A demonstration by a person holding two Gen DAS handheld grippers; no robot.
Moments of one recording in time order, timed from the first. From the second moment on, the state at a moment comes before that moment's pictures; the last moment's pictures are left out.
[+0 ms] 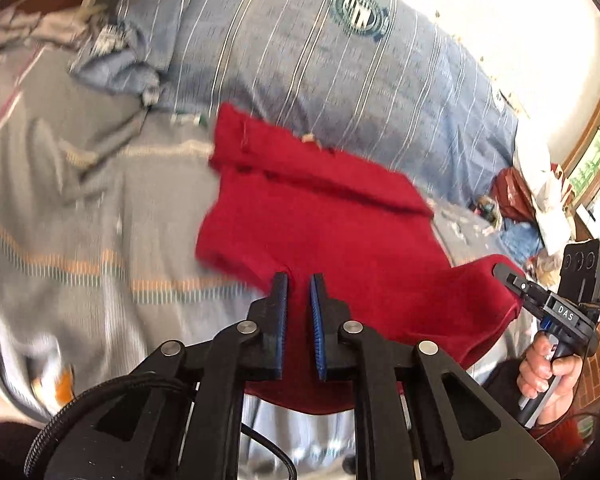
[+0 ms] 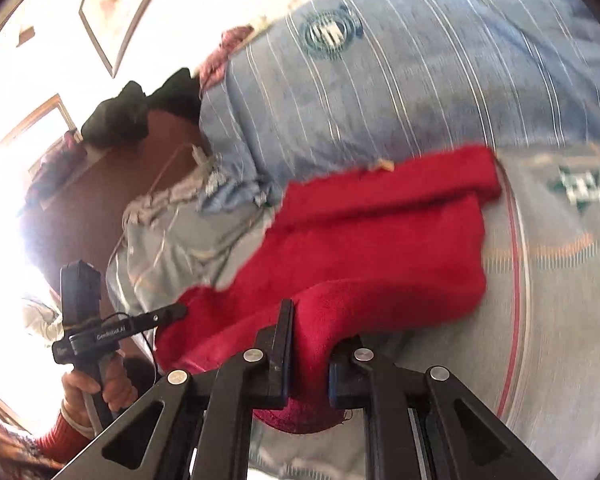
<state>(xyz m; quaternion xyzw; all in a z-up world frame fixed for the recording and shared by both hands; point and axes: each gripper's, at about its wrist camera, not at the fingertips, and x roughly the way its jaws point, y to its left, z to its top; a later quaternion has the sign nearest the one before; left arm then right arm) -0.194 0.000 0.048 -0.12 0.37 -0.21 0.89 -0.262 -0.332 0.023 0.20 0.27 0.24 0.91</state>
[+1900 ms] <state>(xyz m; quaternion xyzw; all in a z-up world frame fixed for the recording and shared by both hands) 0.007 -0.052 0.070 -0.01 0.37 -0.18 0.91 -0.036 -0.400 0.036 0.21 0.29 0.11 0.93</state>
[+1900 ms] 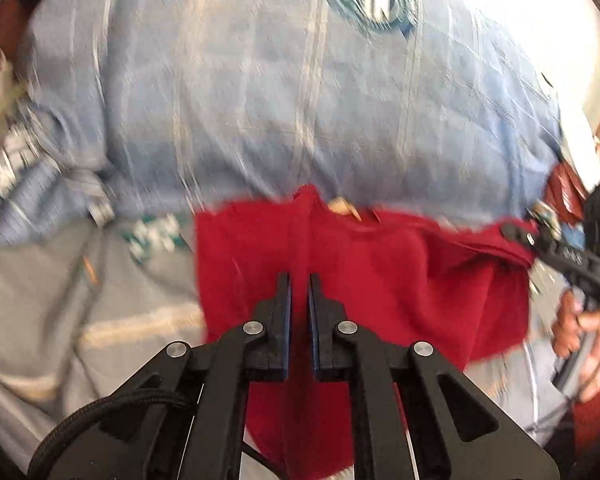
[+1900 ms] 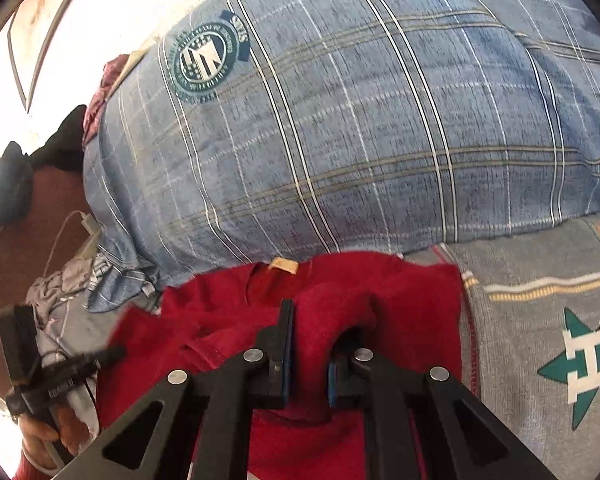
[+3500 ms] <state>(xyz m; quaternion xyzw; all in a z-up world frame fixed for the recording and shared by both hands) -0.010 -0.047 -0.004 -0.06 0.48 -0.23 0.84 -0.089 -0.401 -0.012 0.13 0.36 0.06 0.92</state>
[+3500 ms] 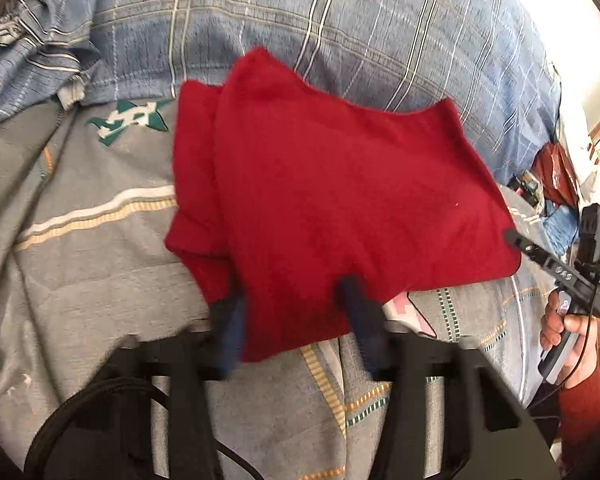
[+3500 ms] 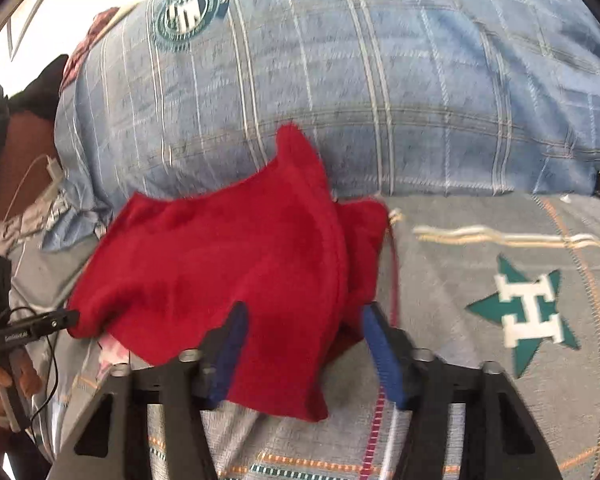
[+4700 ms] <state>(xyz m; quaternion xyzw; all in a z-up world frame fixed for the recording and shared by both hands) 0.027 -0.047 0.010 -0.04 0.44 -0.09 0.89 -0.004 -0.328 -0.015 0.08 0.38 0.10 0.91</state>
